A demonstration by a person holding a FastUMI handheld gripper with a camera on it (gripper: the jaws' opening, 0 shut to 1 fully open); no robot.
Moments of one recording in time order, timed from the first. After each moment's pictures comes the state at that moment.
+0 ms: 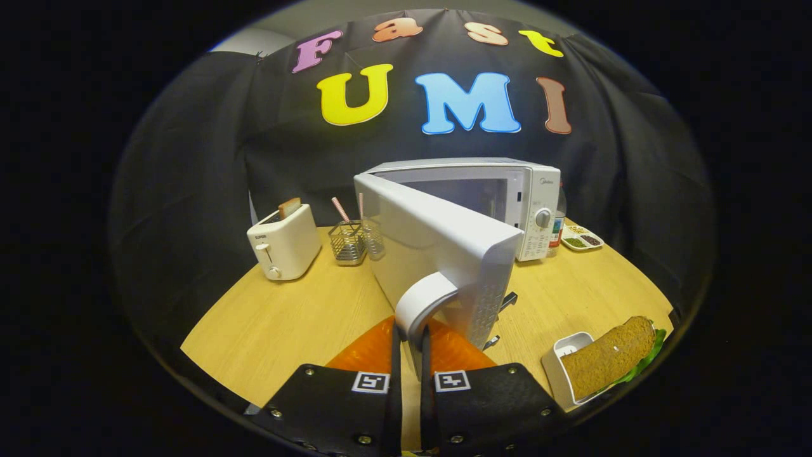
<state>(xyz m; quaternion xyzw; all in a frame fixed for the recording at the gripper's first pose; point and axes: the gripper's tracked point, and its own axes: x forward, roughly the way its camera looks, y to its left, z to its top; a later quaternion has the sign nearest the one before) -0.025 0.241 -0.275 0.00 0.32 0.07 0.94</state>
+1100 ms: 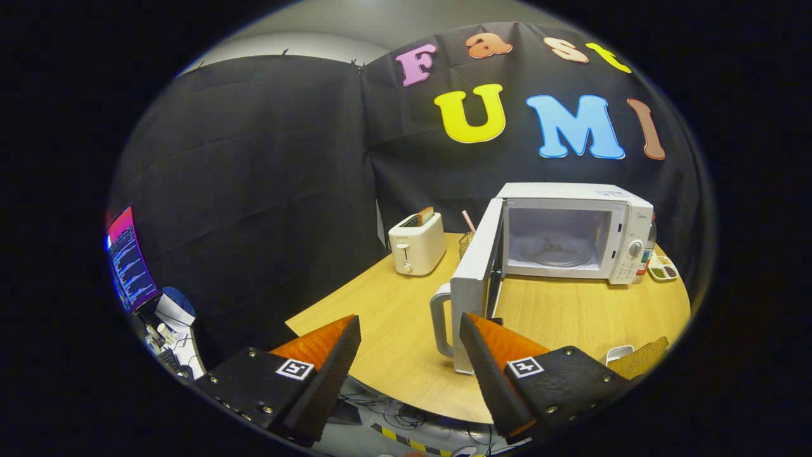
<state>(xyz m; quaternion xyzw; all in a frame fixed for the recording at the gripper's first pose) -0.124 0.299 -0.180 0.03 0.29 0.33 0.90</state>
